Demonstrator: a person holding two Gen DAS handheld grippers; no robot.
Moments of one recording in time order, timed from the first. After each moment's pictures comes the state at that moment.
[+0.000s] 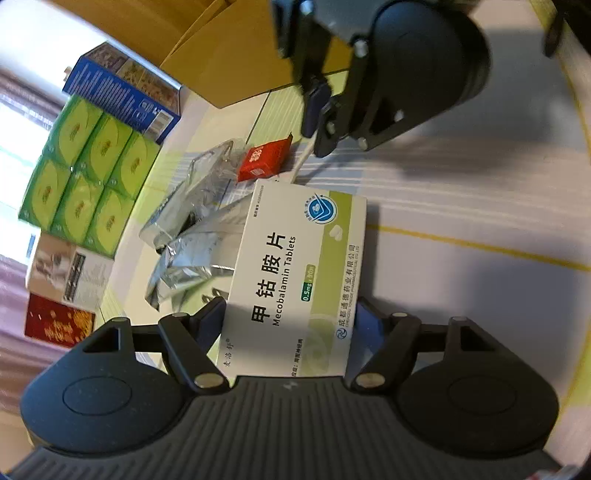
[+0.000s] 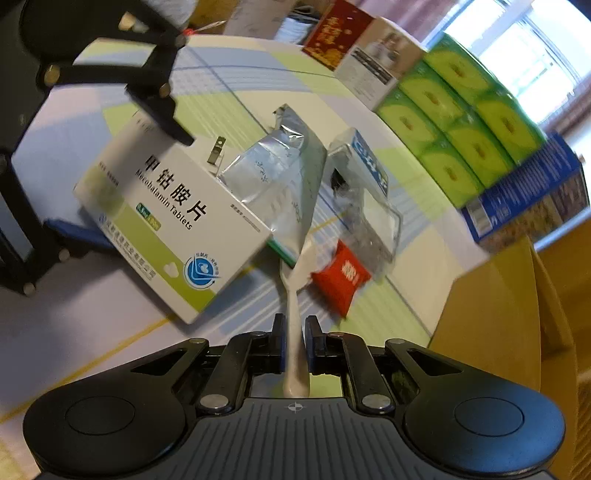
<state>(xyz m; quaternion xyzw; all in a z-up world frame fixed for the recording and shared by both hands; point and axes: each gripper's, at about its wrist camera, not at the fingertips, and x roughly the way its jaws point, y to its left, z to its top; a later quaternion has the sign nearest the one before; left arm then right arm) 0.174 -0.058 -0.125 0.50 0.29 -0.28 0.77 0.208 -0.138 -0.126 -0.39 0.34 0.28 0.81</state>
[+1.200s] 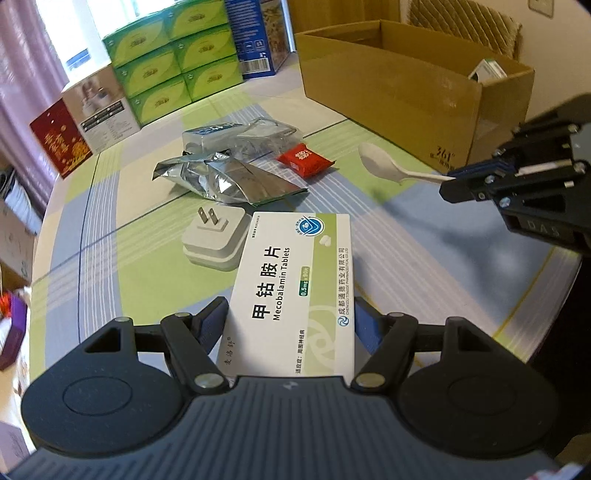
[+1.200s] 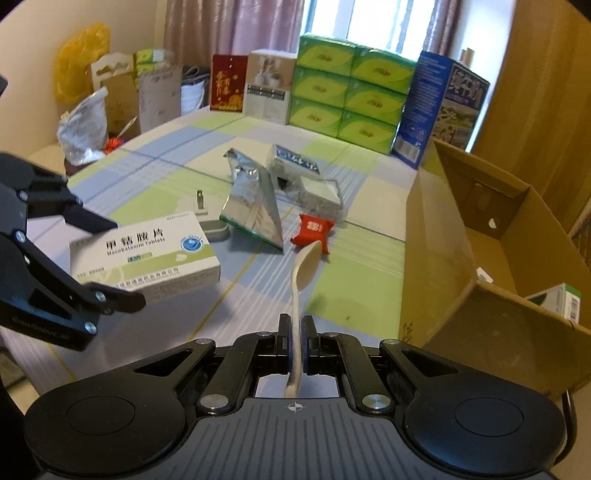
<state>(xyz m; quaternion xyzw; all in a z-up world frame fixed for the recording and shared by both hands) 0.129 -0.030 -0.068 0.18 0.40 -0.19 0.88 0.114 -0.207 -0.064 -0.15 0.35 0.22 0.90</state>
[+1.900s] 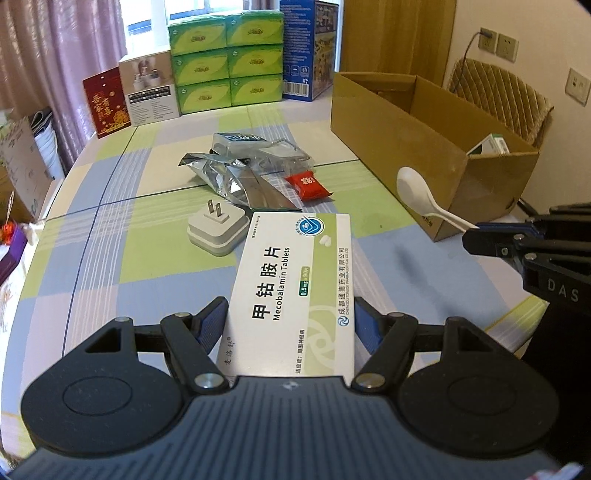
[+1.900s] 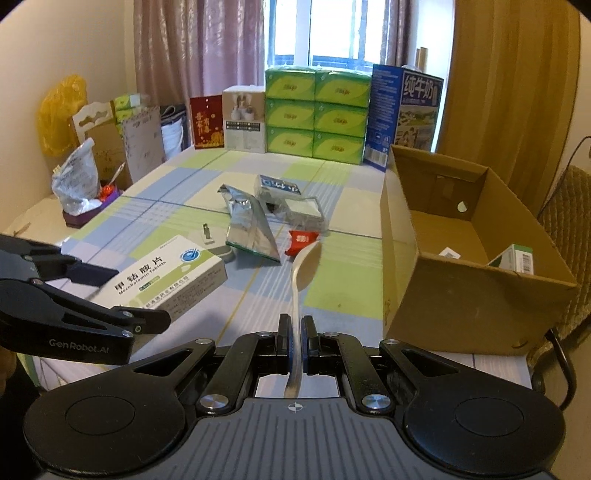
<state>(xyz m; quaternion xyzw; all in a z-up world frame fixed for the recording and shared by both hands) 0.079 -0.035 -0.033 0.06 0.40 -0.13 0.91 0.059 -0.232 -0.018 -0.08 0.34 0.19 0.92</state>
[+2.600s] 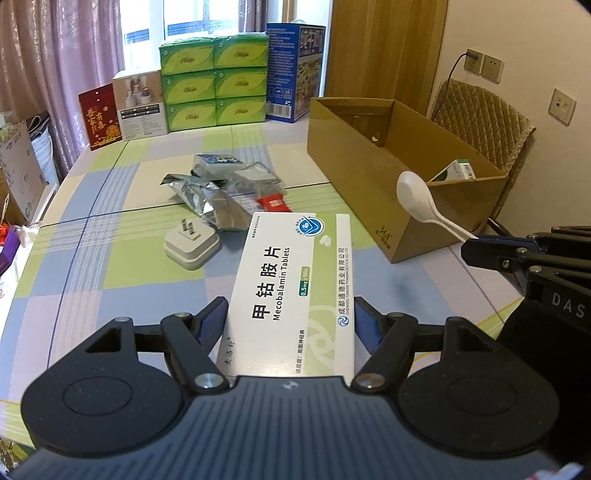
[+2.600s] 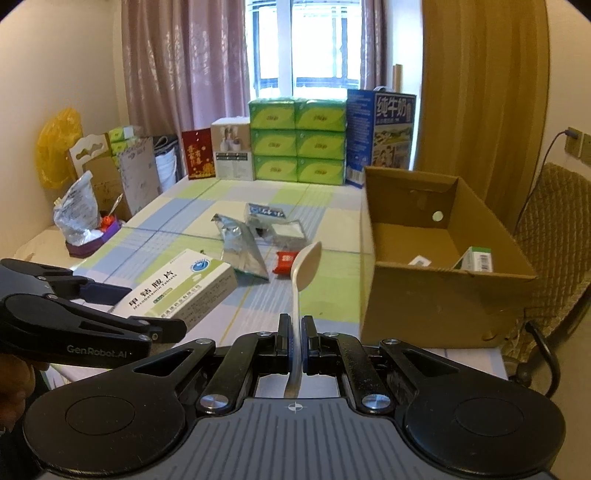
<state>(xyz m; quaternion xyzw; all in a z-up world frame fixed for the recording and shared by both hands) 0.055 -0.067 -0.003 0.04 0.38 -0.14 0.91 0.025 -0.265 0.015 -0.04 0.31 0.18 0.93</state>
